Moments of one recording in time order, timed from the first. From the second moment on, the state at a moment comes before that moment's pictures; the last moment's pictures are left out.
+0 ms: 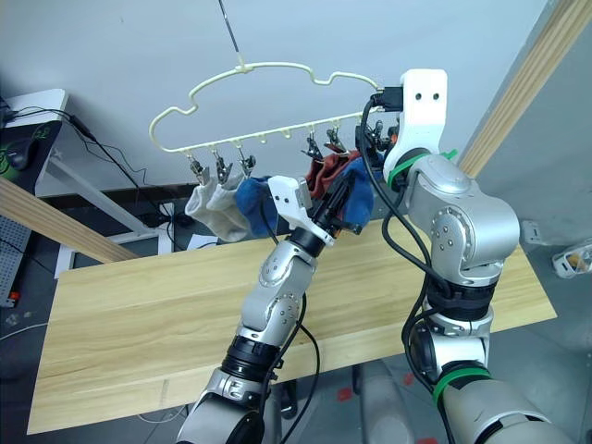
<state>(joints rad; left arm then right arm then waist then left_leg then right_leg) -0.54 -0.17 -0.14 0.13 -0.36 0.02 -0.25 -0.95 -0.11 -0.18 -0.36 0.27 1.23 -0.03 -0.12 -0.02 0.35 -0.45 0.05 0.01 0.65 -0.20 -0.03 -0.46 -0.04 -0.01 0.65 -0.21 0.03</state>
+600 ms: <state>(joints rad) -0.45 0.06 -0.26 -0.04 -0.29 0.18 -0.49 -0.88 -0.22 -0.16 -0.41 0.28 1.21 0.03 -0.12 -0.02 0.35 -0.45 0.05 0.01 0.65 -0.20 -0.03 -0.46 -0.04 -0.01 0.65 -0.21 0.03</state>
